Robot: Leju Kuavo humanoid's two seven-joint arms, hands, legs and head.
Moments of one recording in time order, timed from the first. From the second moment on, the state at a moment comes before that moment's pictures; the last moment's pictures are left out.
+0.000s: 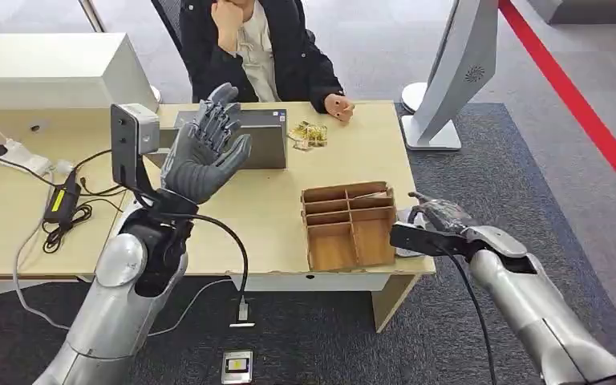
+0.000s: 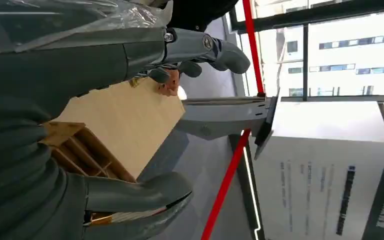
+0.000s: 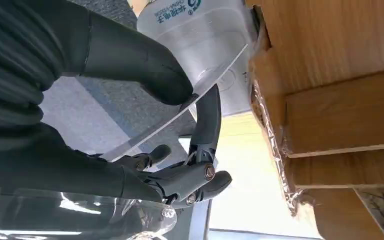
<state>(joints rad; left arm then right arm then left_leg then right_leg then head) -0.58 -0.03 -0.47 -1.59 0.15 0.04 0.05 -0.65 -0.39 0.52 -0.92 0.75 0.24 -0.17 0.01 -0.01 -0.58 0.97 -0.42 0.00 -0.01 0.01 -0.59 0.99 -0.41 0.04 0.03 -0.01</state>
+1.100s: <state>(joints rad) -0.58 -0.03 -0.46 -1.60 0.15 0.01 0.07 -0.58 -0.33 0.52 -0.95 0.79 0.21 -0.12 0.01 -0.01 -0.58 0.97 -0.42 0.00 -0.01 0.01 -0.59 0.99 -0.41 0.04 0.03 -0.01</state>
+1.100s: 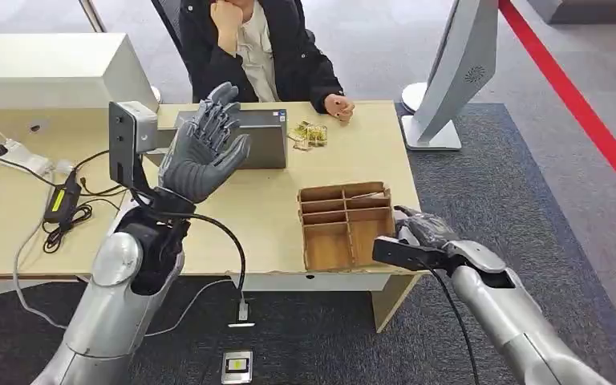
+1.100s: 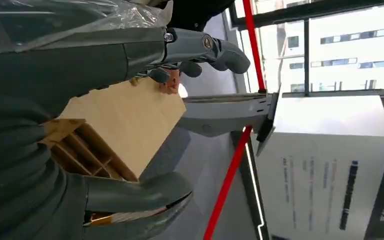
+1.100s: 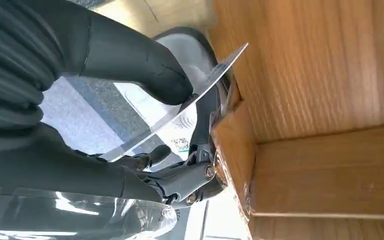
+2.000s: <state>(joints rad) -0.57 -0.02 -0.45 -1.63 0.16 0.01 0.09 -0.54 -0.31 0.53 -0.98 0.79 0.21 -0.11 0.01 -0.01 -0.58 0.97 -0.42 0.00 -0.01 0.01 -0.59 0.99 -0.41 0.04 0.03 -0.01</state>
